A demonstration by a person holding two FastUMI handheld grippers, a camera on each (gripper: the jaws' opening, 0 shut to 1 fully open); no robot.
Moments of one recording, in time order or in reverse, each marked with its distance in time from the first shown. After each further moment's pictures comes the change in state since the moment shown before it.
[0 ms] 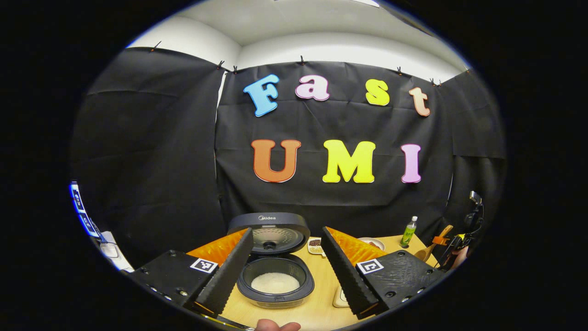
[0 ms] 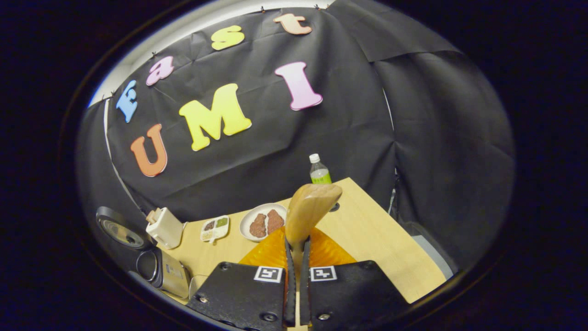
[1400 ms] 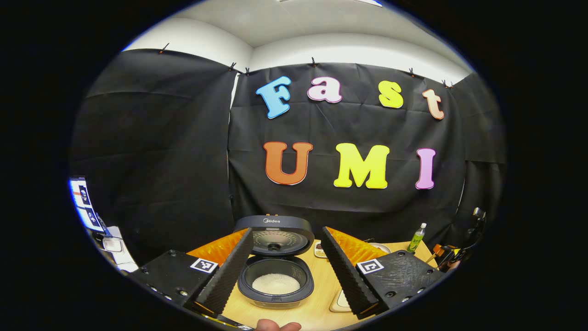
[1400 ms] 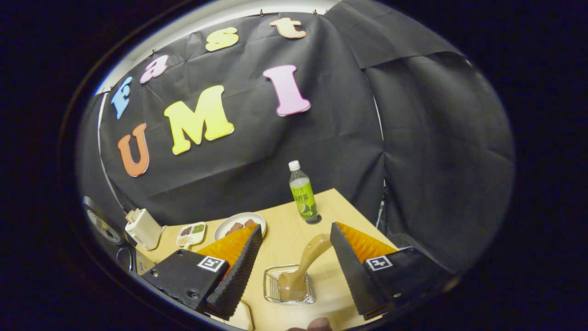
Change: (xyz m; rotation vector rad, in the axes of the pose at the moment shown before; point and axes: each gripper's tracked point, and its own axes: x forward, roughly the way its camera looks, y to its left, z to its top) left arm 0.004 -0.009 0.014 -0.023 -0.034 0.084; right arm 0.019 -0.041 0.031 -0.068 -0.135 -0.049
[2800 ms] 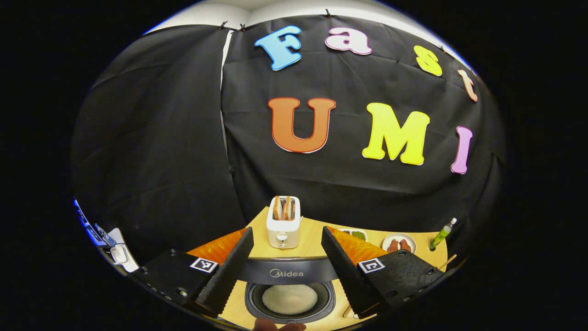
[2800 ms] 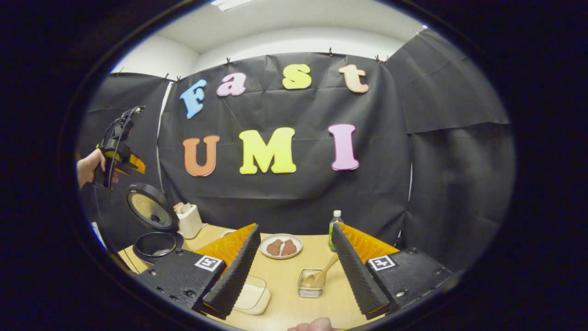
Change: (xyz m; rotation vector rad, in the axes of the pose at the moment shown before) left arm 0.199 0.043 -0.027 -0.006 0.365 0.050; right arm -0.182 0.088 0.049 -0.224 -0.159 0.269
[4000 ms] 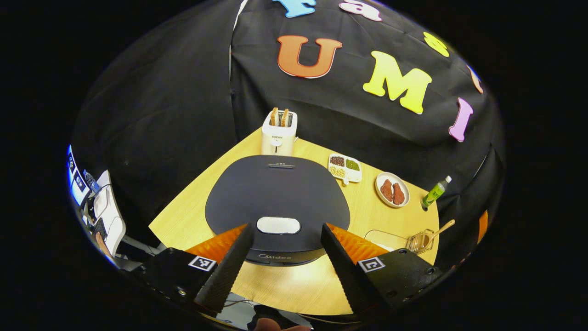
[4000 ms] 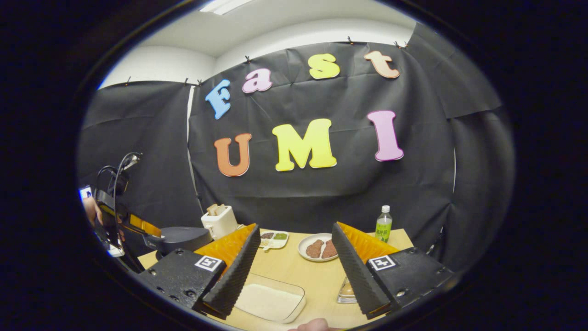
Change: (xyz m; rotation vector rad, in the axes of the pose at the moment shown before) left arm -0.066 -0.013 -0.211 -0.113 0.357 -0.046; right arm 0.056 0.059 -0.011 0.035 0.028 0.218
